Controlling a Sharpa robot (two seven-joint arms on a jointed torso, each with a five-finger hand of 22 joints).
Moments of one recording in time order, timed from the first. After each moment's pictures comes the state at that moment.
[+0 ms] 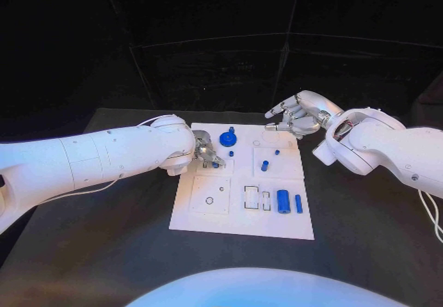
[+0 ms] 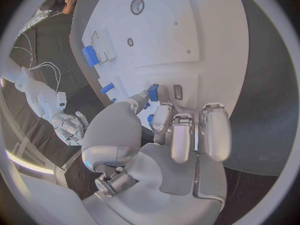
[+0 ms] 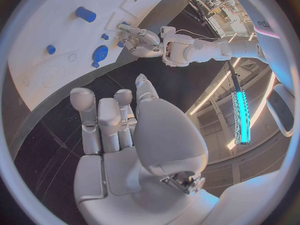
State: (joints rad) left arm 1.30 -0.58 -0.21 1.30 -1.00 0.03 -0.55; left_hand 0.97 -0.10 0.44 0.12 0.05 0.94 0.01 0.73 0.63 1.38 -0.05 1.29 1.17 1.47 -0.10 1.57 1.31 0.08 1.46 0.01 1.40 1.31; right arm 1.27 -0.84 -0.05 1.53 -0.94 -0.32 0.03; right_hand 1.42 0.02 -0.17 0.14 0.28 0.90 0.16 0.11 0.07 1.25 0.06 0.87 0.98 1.45 -0.01 1.13 0.99 0.13 1.17 0.09 1.15 0.91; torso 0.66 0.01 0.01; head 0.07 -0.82
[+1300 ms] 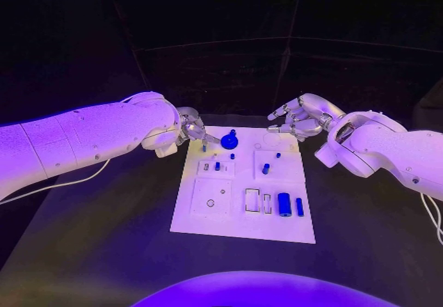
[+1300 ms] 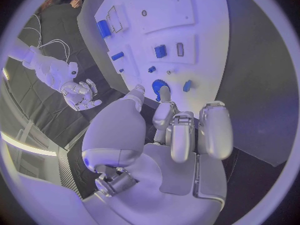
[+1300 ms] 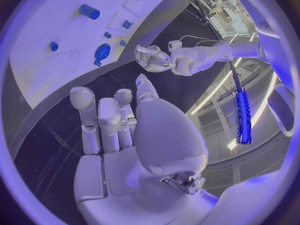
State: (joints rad) left arm 1.37 -0.68 -0.12 1.32 -0.93 0.03 -0.52; left_hand 1.05 -0.08 0.10 0.22 0.05 0.88 0.04 0.67 0.61 1.33 -0.03 1.25 1.10 1.47 -0.10 1.57 1.31 0.06 1.46 0.01 1.37 1.26; right arm 1.27 -0.83 -0.05 1.51 -0.93 -0.32 0.03; right_hand 1.42 0.02 -0.17 0.14 0.28 0.90 0.16 0.11 0.07 1.25 0.06 0.86 0.97 1.45 -0.01 1.12 0.98 0.13 1.17 0.10 1.15 0.90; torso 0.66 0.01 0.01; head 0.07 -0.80
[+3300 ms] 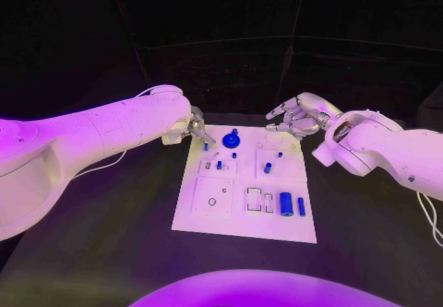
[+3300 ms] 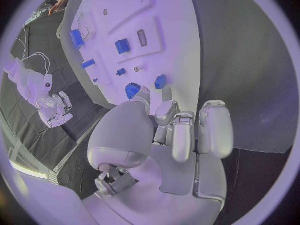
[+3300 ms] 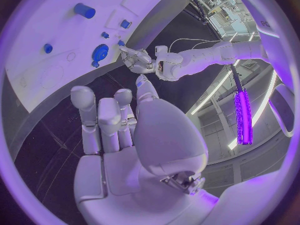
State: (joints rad) left arm 1.34 -0.41 -0.15 0.86 -1.05 0.27 -0.43; left_hand 1.15 0.02 -0.02 0.25 0.05 0.88 0.07 0.59 0.49 1.31 -0.01 1.24 1.06 1.47 -0.07 1.57 1.31 0.06 1.45 0.04 1.36 1.27; right arm 1.27 -0.80 -0.05 1.50 -0.93 -0.32 0.02; right_hand 1.42 0.02 -0.18 0.15 0.29 0.90 0.16 0.12 0.07 1.25 0.06 0.86 0.97 1.45 -0.01 1.12 0.99 0.13 1.17 0.09 1.14 0.89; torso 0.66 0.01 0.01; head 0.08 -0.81
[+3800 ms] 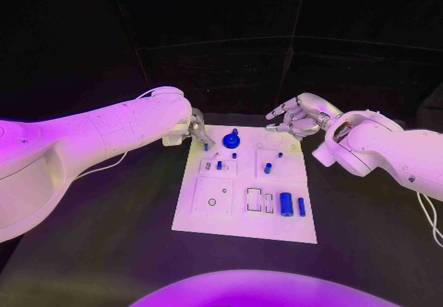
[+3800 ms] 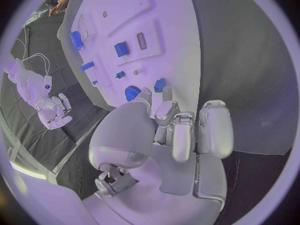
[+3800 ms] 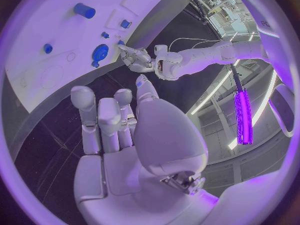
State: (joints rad) left arm 1.34 -0.41 -0.15 0.86 -1.05 0.28 -0.43; left_hand 1.16 0.03 -0.02 0.24 0.05 0.89 0.06 0.59 0.49 1.31 -0.01 1.24 1.06 1.47 -0.07 1.57 1.31 0.06 1.45 0.04 1.36 1.27; right arm 1.27 -0.80 -0.05 1.50 -0.93 -0.32 0.02; right_hand 1.42 0.02 -0.18 0.15 0.29 0.90 0.16 0.12 0.07 1.25 0.06 0.86 0.97 1.45 -0.01 1.12 0.99 0.13 1.17 0.09 1.14 0.89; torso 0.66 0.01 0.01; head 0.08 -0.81
